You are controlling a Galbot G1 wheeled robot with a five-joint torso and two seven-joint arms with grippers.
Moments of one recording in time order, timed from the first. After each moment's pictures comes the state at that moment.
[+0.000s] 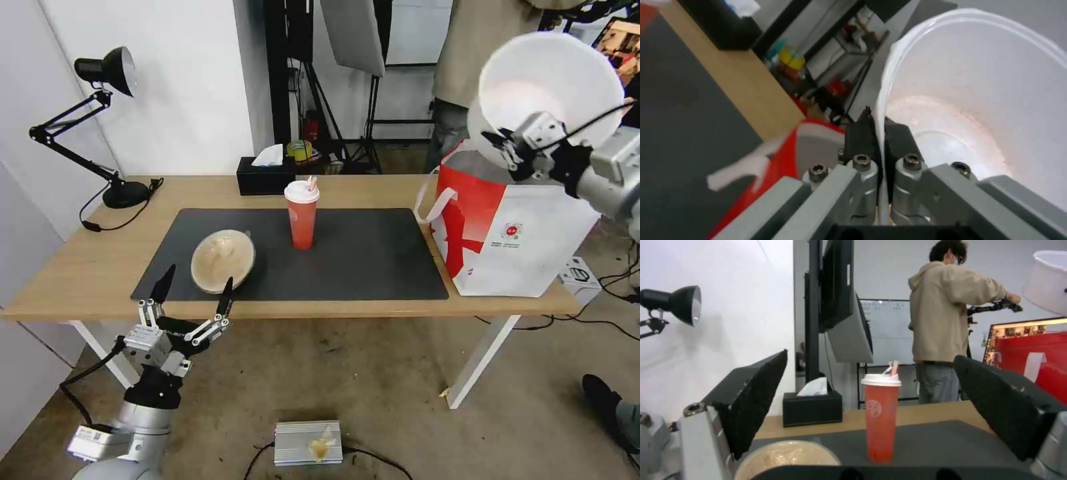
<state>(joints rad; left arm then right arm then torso) 1.74 -1.23 -0.59 -2.29 -0.32 -0.37 0.08 -0.38 0.13 -0.05 1.97 0.66 -0.28 -0.07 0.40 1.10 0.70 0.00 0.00</state>
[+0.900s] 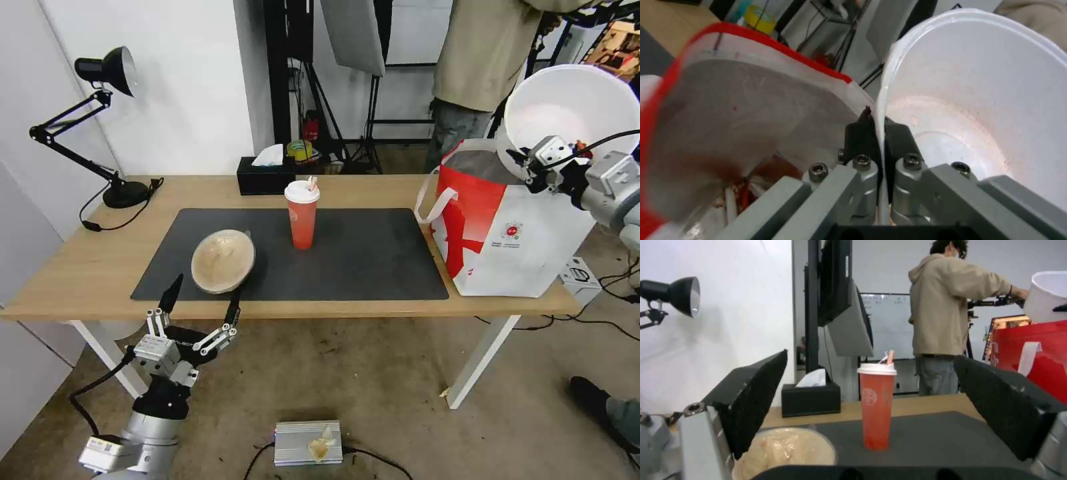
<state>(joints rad) 1.77 -1.29 -0.56 -2.29 -0.25 -0.39 0.09 -0.35 0.28 -0.12 1.73 0.57 -0.25 -0.07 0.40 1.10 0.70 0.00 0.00</state>
